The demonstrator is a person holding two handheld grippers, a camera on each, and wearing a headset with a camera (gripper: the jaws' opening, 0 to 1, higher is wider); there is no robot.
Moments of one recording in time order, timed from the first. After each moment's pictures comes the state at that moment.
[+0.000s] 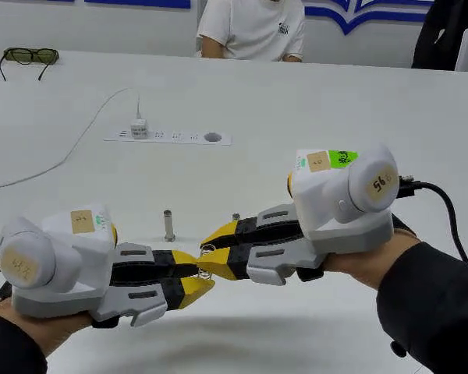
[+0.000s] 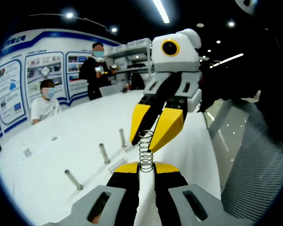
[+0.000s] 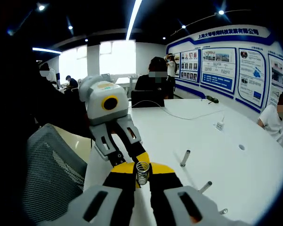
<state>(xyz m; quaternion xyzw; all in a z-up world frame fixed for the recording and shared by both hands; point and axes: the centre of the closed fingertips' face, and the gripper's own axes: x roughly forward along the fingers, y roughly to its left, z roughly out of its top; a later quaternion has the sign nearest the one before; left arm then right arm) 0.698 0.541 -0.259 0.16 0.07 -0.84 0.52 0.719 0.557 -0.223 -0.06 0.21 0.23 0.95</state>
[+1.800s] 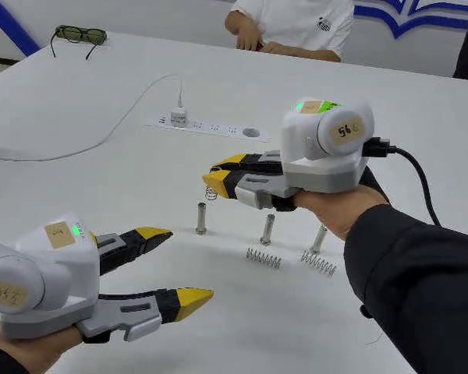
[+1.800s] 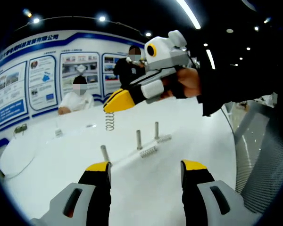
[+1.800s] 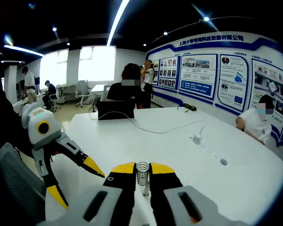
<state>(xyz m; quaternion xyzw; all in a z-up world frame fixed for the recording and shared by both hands) 0.755 0.570 -0.268 0.12 0.08 -0.74 0.65 0.824 0.501 -0.210 -0.07 0.17 0.12 0.97</state>
